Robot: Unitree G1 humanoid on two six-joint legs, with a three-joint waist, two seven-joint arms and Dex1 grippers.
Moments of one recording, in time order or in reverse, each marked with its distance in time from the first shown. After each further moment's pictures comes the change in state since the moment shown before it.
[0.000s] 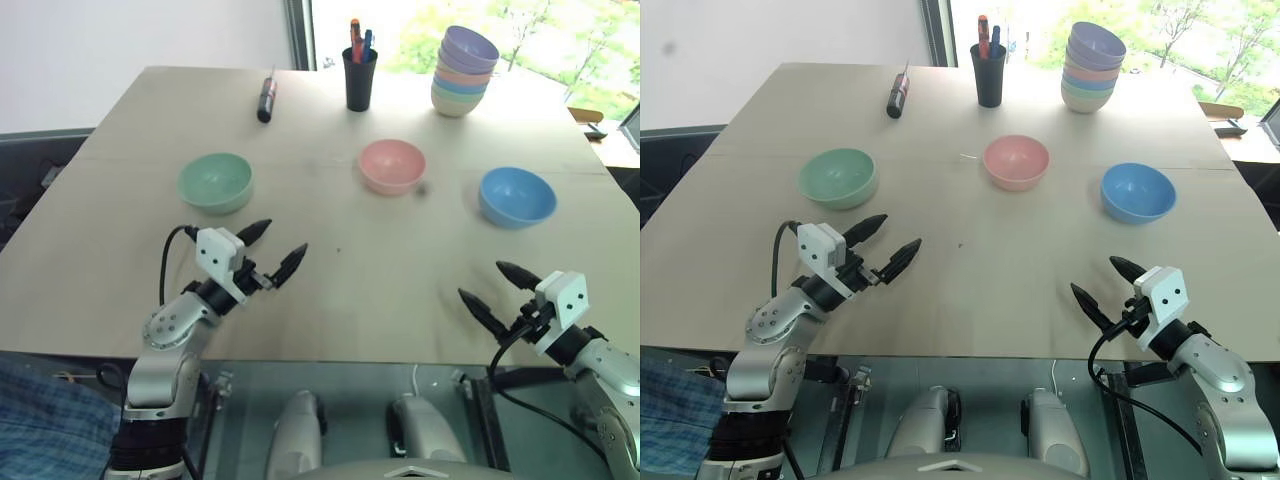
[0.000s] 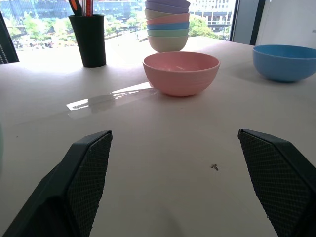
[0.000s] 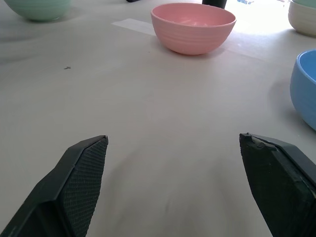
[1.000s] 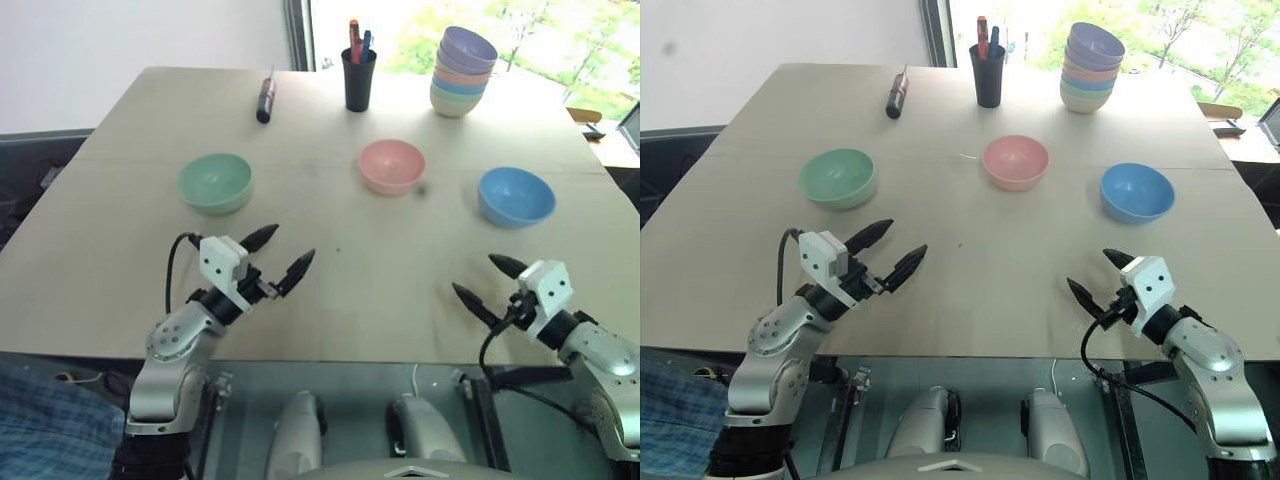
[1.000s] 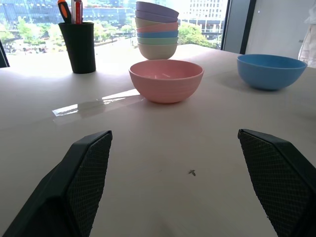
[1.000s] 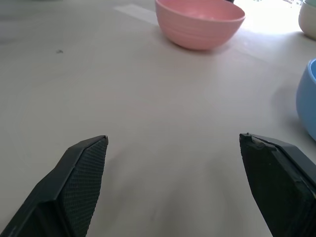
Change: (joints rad) left arm 0.055 -0.033 -0.018 -0.080 -0.033 0.012 0.021; right arm -0.191 -0.082 0.110 0.107 -0.160 0.053 -0.029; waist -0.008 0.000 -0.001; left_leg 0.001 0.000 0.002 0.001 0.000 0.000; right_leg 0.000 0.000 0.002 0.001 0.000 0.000
